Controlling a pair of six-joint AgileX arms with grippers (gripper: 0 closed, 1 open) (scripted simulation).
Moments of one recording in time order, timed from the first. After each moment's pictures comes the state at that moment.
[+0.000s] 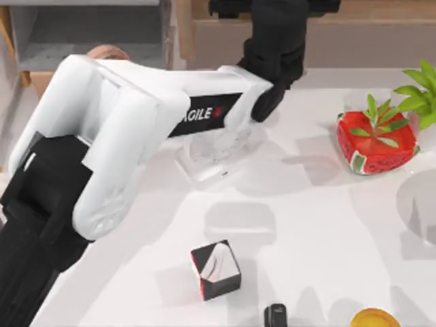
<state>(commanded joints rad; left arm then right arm) -0.70 2.54 1.93 0.76 -0.65 0.09 0.00 0.00 0.00 0.00 0.00 0.00</state>
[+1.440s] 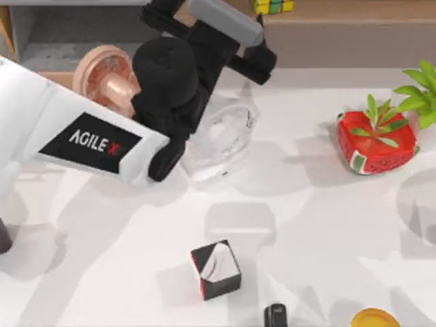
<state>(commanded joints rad) -0.58 2.11 1.12 1.17 -0.20 0.52 0.00 0.00 0.00 0.00 0.00 0.00</state>
